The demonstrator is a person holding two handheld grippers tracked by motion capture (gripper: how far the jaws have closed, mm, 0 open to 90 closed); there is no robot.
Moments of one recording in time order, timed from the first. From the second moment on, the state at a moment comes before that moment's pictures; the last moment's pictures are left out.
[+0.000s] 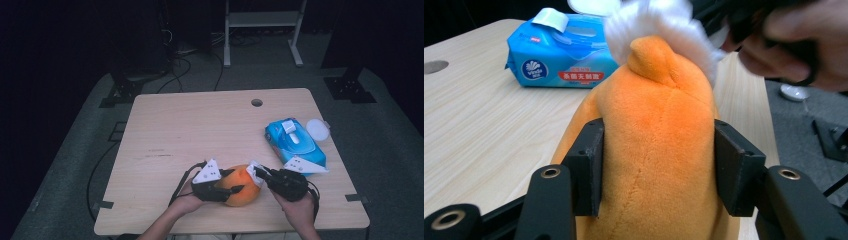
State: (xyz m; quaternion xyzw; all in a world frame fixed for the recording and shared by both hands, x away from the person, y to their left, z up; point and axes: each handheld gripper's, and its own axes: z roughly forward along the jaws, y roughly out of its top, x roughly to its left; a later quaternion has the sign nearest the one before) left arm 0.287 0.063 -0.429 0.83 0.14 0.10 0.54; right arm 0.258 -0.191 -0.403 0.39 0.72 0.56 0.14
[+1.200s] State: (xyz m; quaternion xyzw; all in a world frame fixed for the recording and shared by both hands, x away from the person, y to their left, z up) left arm 0.290 0.062 -0.434 0.83 0.16 0.08 0.52; right arm 0.251 -0.183 -0.407 0.37 0.74 0.52 0.18
